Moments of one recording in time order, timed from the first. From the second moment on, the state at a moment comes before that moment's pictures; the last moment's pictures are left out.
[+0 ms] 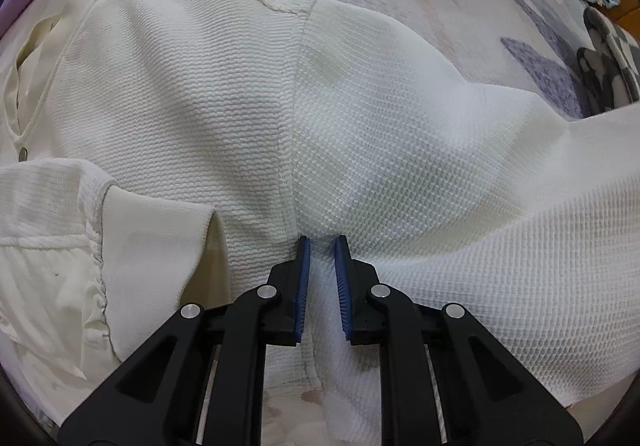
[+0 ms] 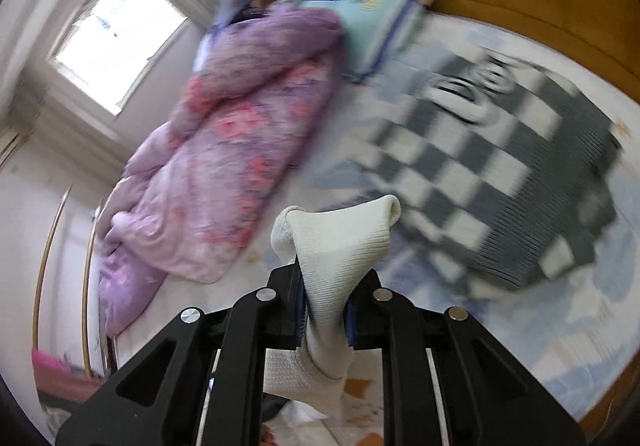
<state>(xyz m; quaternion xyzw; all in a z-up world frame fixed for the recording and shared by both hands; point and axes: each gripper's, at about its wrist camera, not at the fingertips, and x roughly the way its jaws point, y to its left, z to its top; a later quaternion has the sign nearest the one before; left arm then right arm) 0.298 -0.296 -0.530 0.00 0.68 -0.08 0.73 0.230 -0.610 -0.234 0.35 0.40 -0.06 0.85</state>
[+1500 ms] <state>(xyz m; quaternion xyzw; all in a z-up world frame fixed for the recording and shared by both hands) 0.258 0.087 -0.350 -0.09 0.64 0.05 0.76 0.300 -0.118 -0.293 0.14 0.58 0.13 0.80</state>
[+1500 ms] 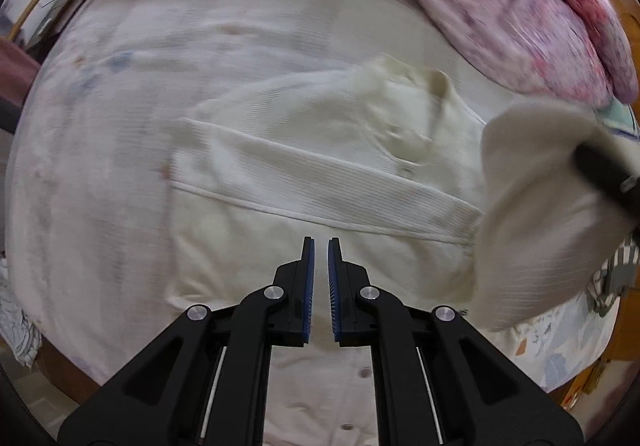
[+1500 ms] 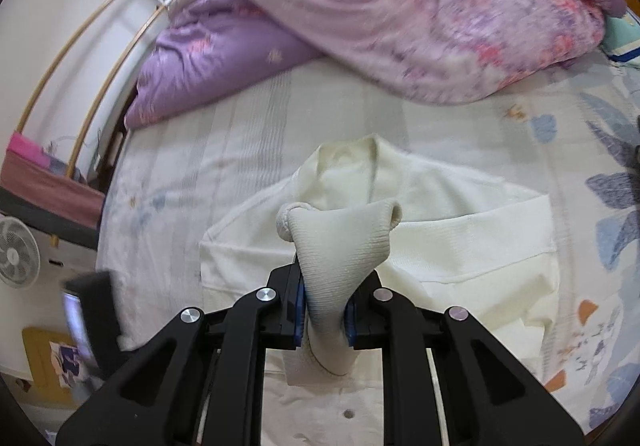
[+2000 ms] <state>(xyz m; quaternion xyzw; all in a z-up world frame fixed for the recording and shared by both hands) 0.259 0.172 -0.360 -0.09 0.63 0.10 0.77 0.302 -0.035 -0.362 0.20 0.61 0.22 0.73</state>
